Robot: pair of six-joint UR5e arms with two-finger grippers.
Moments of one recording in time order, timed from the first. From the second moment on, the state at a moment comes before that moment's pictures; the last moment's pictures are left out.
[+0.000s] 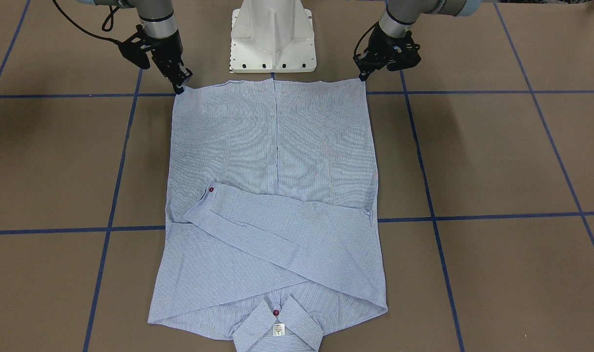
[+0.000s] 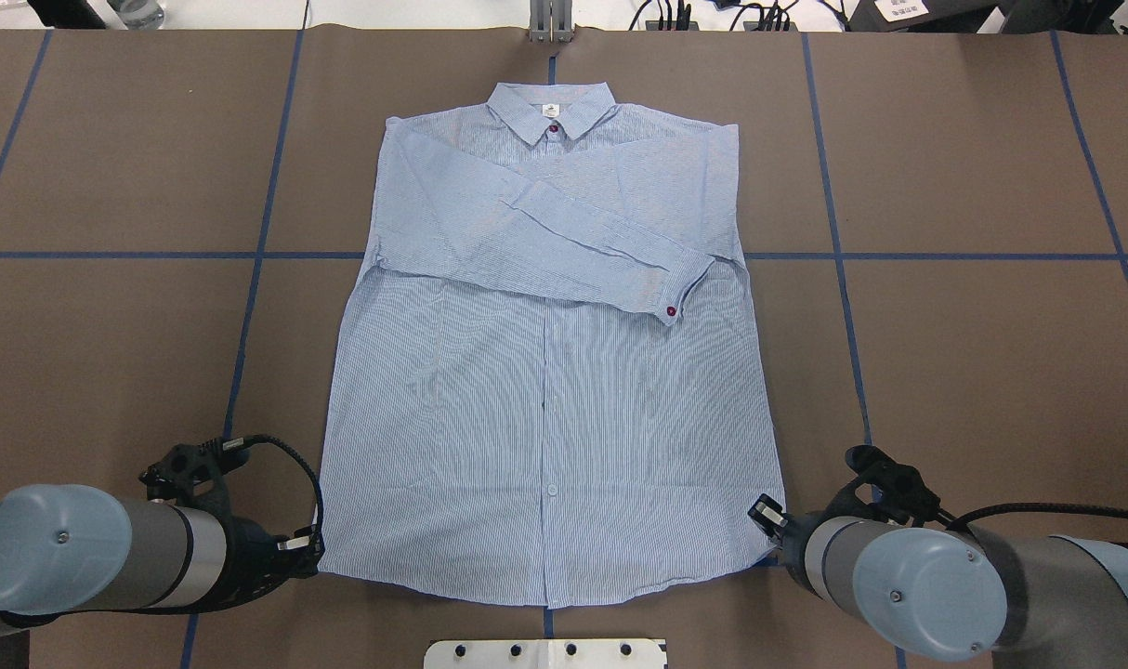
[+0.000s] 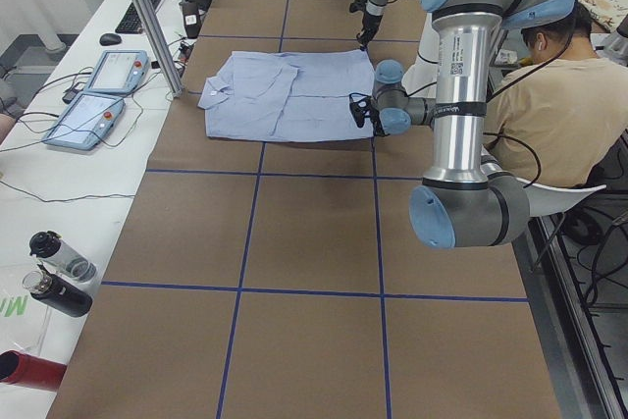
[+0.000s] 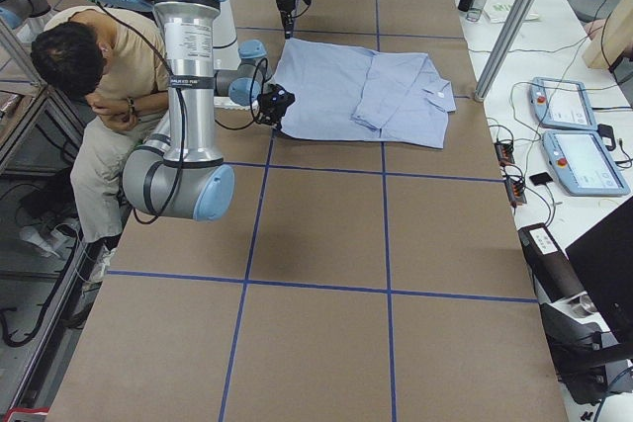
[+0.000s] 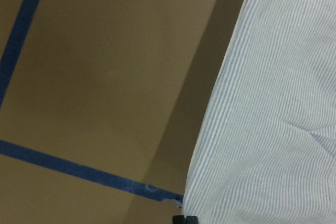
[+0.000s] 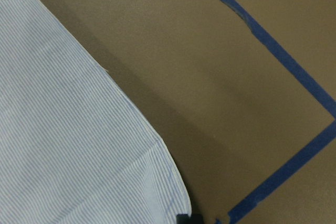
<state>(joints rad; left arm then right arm) -0.22 -1.55 -2.16 -1.99 -1.76 -1.81 0.14 -1.54 2.20 -1.46 1.49 2.20</state>
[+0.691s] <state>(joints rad) -0.31 -1.58 -2.25 -1.95 -1.83 -1.73 0.32 -1.48 2.29 -1.46 1.67 2.19</state>
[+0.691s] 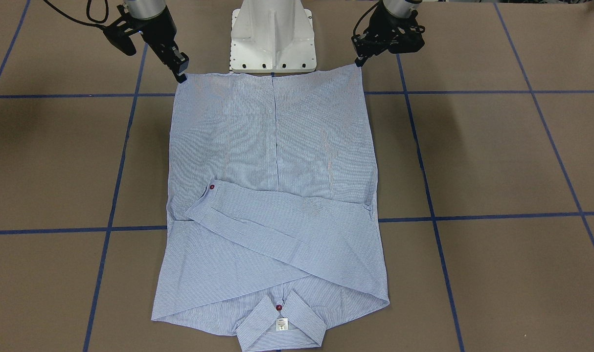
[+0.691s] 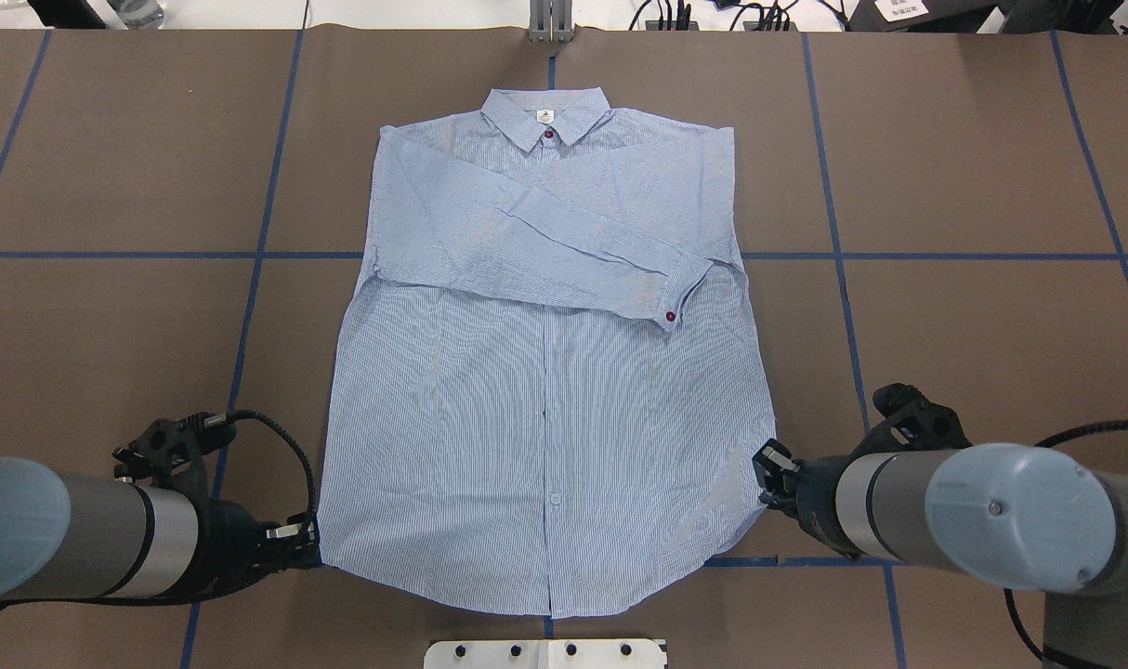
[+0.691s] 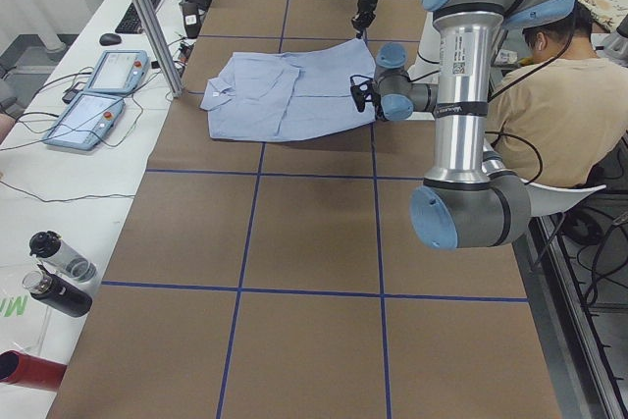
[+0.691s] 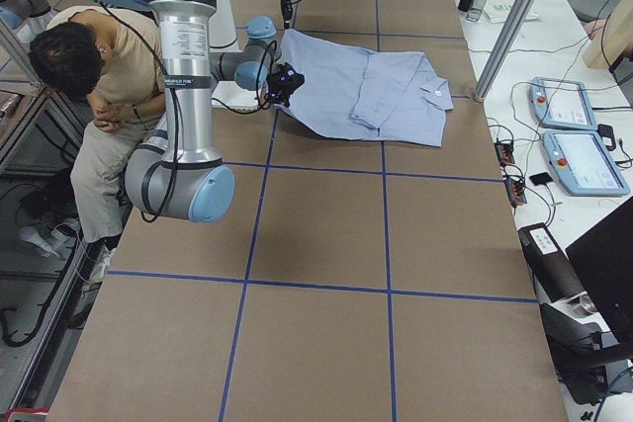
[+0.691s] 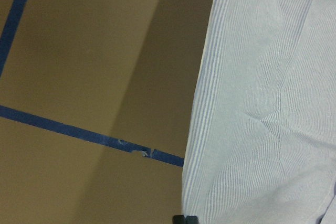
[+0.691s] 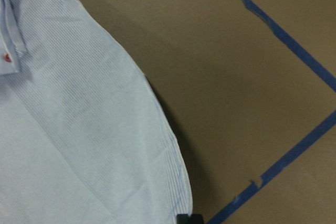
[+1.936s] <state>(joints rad) -0.79 -1.92 -1.85 -1.95 -2.03 -1.48 0.77 -1.16 1.93 -1.48 1.82 2.01</state>
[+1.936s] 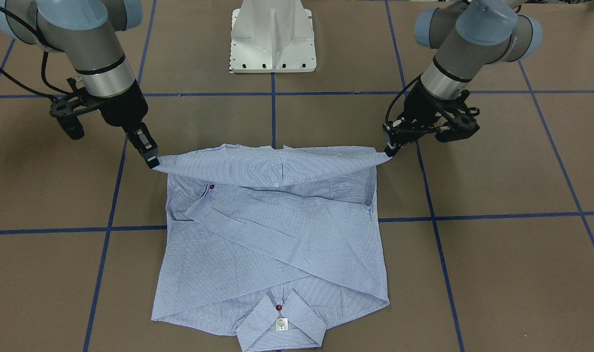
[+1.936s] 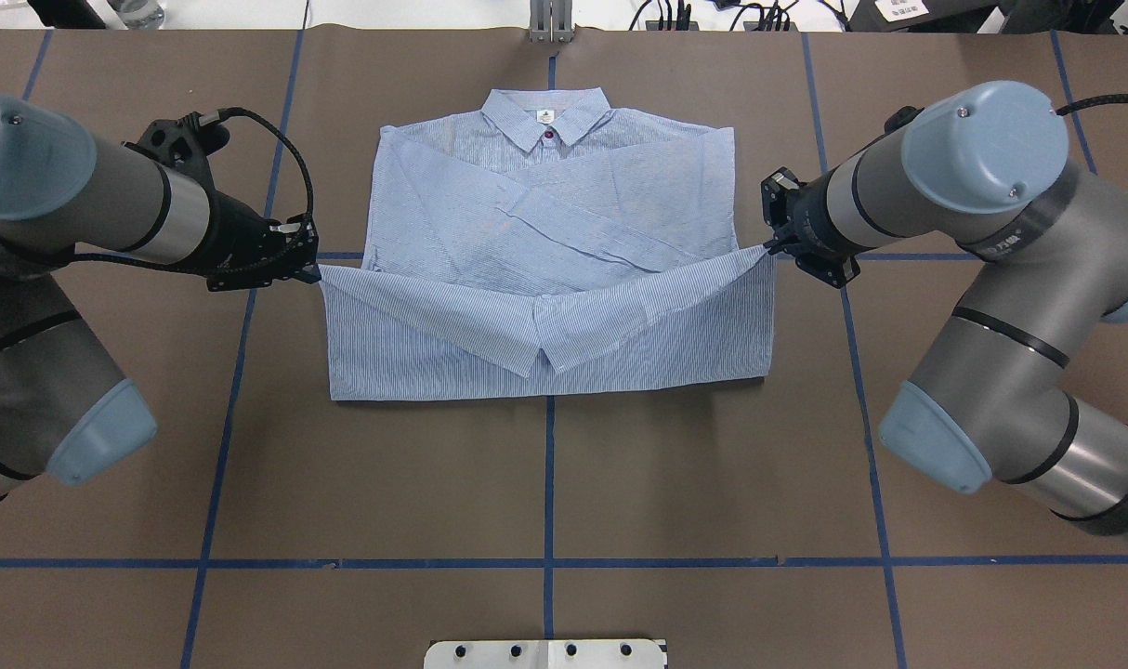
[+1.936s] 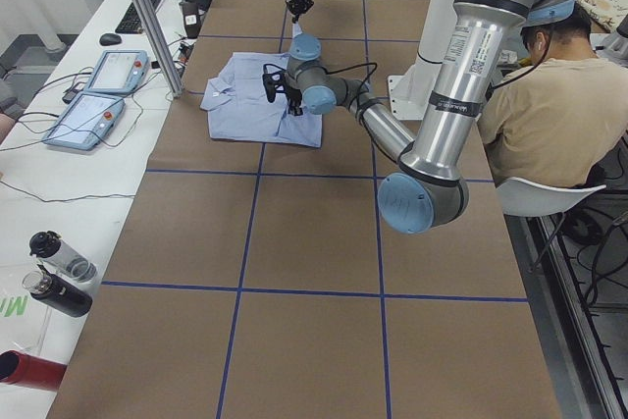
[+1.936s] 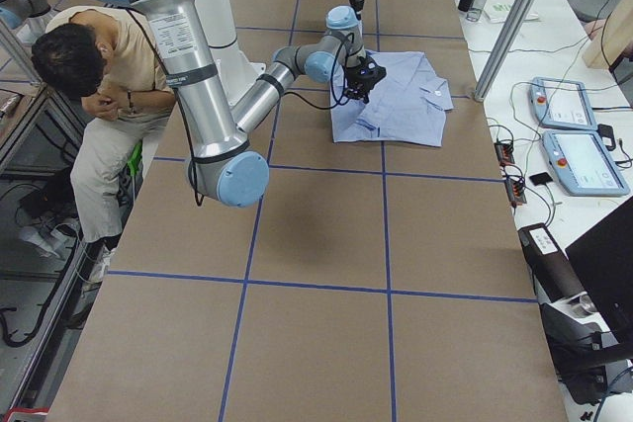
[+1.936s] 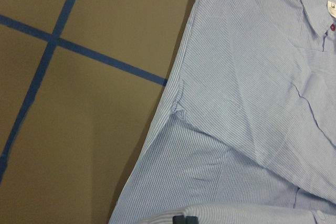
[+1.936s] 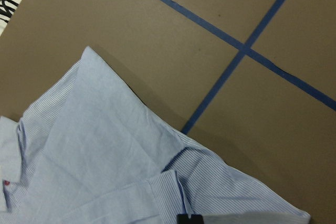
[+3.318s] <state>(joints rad) -0.86 -2.24 -1.19 -2.27 -1.91 -1.47 0.80 -0.91 1.40 -1.36 1.63 1.91</state>
